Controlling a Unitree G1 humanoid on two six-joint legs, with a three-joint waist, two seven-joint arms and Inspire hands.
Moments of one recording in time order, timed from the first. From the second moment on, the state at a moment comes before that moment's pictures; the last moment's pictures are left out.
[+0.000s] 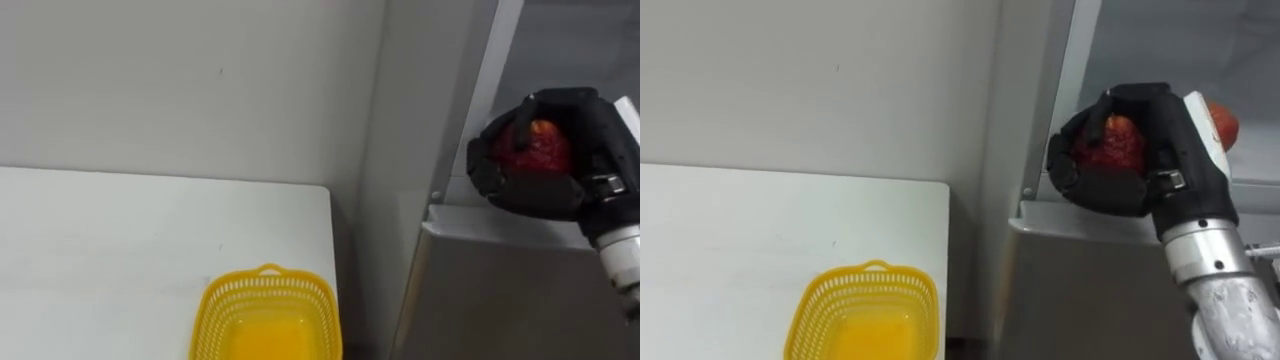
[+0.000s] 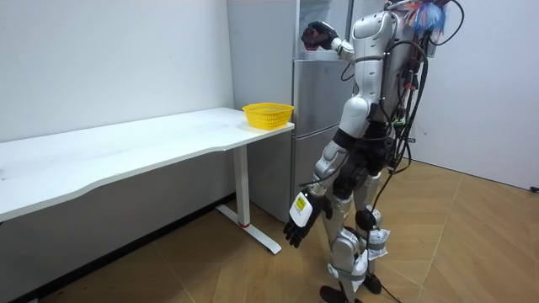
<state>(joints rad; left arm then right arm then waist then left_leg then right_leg) 0.20 0.26 0.03 1.04 0.42 0.11 0.02 -0.23 -0.52 -0.06 -0.33 0.13 0.06 -0.13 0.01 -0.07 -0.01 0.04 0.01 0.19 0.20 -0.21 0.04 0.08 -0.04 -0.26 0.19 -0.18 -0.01</state>
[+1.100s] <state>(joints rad) 0.12 0.28 -0.06 1.08 0.43 0.02 -0.02 -0.30 -0.44 0.19 -0.53 -0.32 -0.04 0.15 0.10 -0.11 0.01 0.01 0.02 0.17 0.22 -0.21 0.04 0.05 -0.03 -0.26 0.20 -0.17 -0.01</state>
